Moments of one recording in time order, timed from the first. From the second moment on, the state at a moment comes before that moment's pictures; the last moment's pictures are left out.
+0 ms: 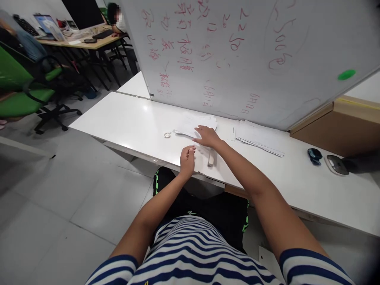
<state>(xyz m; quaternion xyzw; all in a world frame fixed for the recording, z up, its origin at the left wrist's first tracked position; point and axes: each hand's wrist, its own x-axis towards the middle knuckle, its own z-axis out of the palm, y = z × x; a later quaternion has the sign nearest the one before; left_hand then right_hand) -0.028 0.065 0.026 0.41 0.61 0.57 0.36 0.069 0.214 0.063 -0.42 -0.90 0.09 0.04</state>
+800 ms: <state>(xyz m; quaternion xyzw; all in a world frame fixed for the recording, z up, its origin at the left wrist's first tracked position) -0.059 0.063 0.079 0.22 0.41 0.64 0.61 0.081 0.085 0.085 -0.33 -0.93 0.00 0.16</state>
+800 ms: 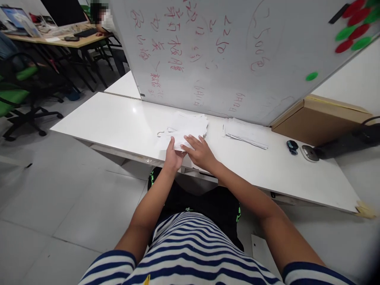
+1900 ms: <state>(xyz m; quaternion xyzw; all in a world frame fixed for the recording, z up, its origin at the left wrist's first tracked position) -0.107 0.006 0.006 0.04 0.50 0.73 0.47 0.055 0.209 0.054 -0.45 -0.89 -0.01 -0.04</state>
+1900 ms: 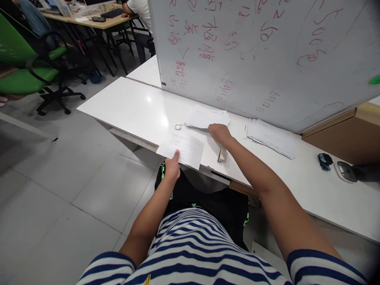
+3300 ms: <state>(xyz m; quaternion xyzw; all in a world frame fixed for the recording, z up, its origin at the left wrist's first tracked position) -0.092 0.026 0.016 0.05 0.52 0.66 0.54 0.058 0.052 0.030 -0.28 -0.95 -0.01 0.14</state>
